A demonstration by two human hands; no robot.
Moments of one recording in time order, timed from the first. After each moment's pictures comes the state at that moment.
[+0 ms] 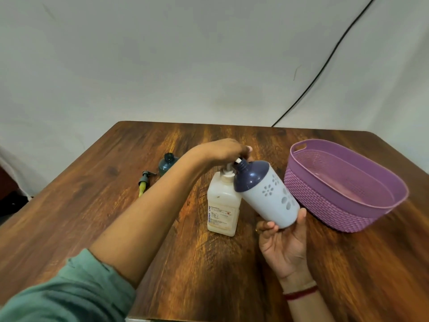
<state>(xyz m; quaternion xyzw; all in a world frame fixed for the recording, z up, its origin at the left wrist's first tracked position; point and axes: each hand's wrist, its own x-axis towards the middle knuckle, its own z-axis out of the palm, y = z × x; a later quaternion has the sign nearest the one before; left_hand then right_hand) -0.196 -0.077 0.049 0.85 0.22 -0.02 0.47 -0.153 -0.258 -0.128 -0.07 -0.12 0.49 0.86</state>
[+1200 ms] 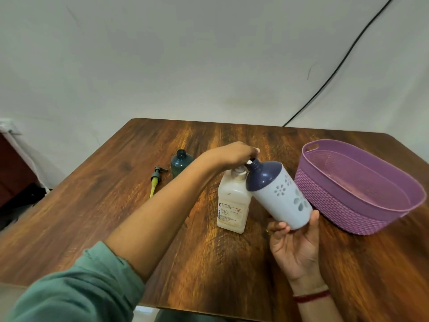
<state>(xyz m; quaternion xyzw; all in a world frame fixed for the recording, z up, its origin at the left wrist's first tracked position) -0.200 -0.078 0.041 0.86 0.24 -0.01 0.46 -0.161 -0.256 -0.124 -0.09 -0.18 0.52 0.83</state>
